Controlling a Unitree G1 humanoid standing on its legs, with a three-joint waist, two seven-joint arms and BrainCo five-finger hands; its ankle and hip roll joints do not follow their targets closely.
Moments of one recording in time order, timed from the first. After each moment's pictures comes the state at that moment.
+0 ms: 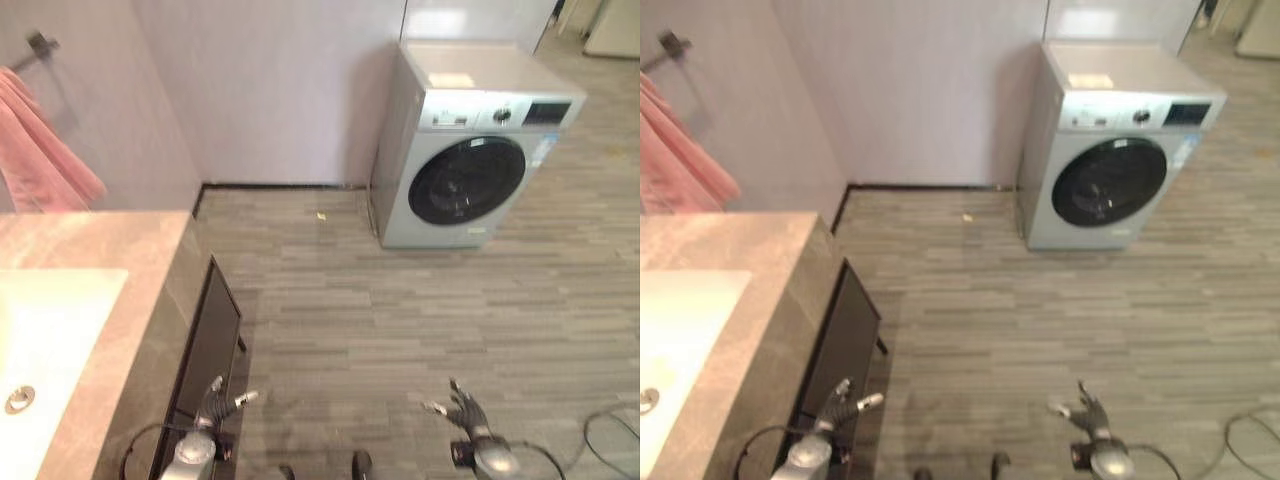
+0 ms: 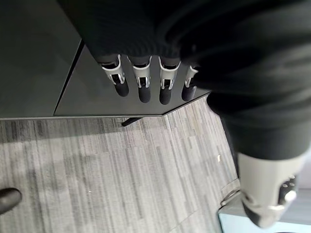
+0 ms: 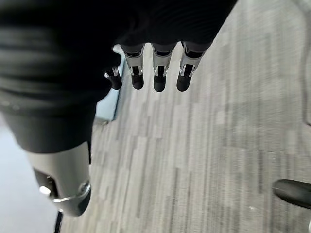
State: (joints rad) left arm 0.00 0.29 -0.22 0.87 -0.15 -0.17 0.16; right arm 0.04 -0.35 0.20 0.79 0.20 -0.20 -0.13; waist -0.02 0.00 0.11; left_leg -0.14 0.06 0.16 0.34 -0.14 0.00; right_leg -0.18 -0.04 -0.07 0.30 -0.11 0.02
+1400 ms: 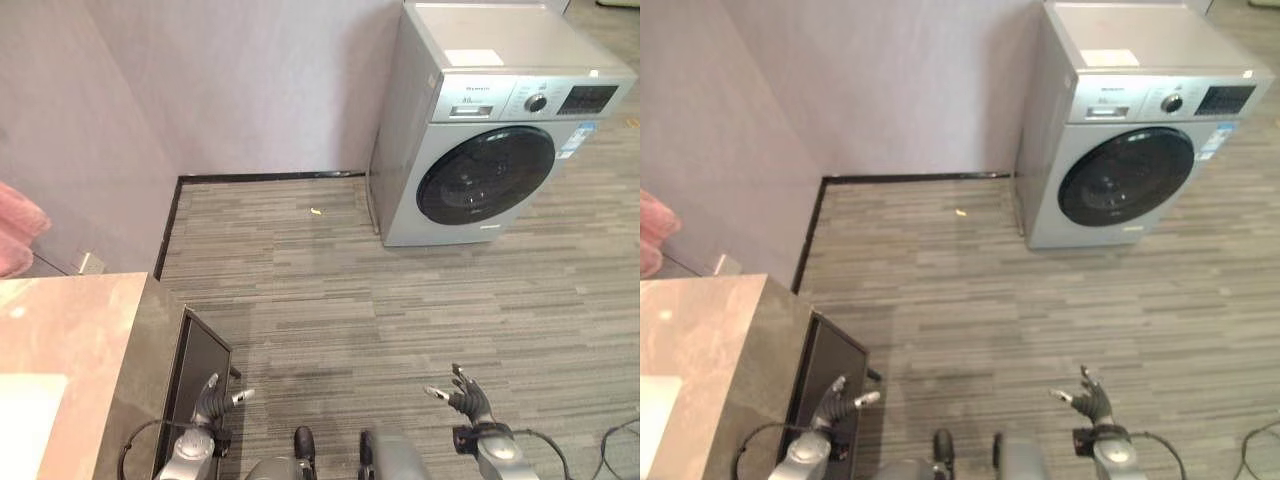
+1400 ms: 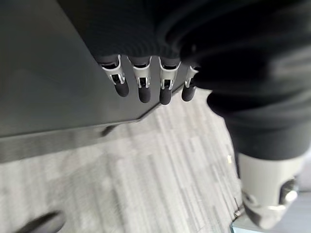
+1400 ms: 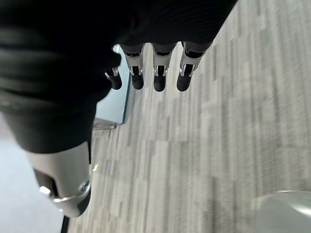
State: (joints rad) left arm -0.05 0.32 -0.20 0.88 -0.11 -0.18 0.19; right arm 0.07 -0.35 0.16 0.71 0.21 -0.20 -0.13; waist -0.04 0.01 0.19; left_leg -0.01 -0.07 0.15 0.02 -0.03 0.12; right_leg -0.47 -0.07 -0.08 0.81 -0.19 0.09
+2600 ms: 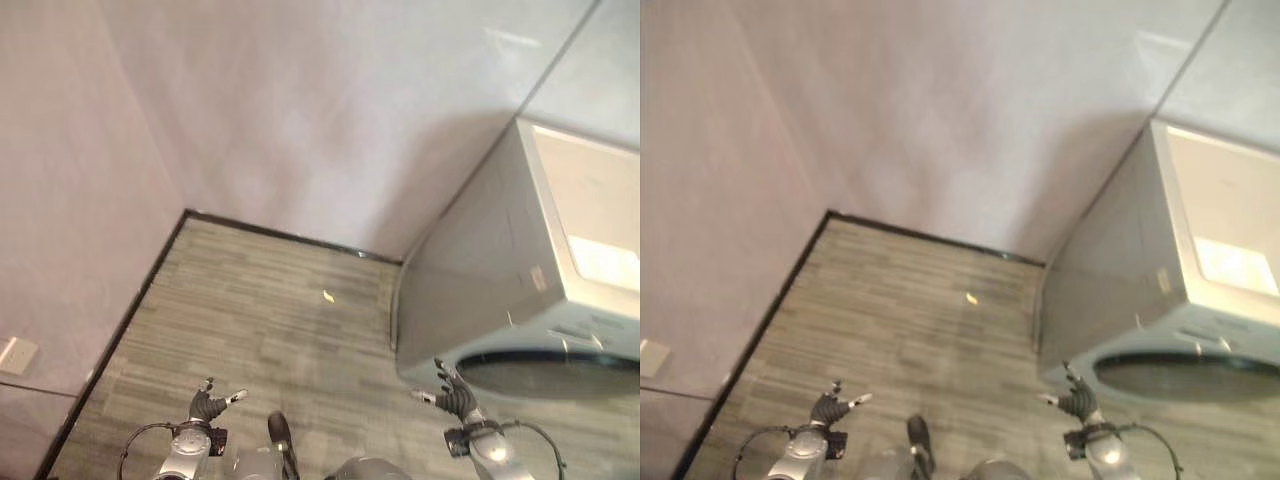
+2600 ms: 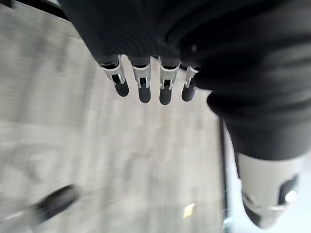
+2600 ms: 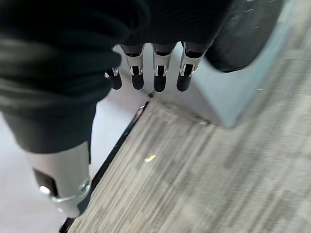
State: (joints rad) left arm -0.09 0.27 -0.19 0.99 -0.11 -0.16 0.19; right arm 0.16 -0.38 0.22 0.57 0.06 -0.17 -0.13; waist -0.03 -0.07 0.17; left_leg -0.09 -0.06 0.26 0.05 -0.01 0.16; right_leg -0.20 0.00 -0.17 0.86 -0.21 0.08
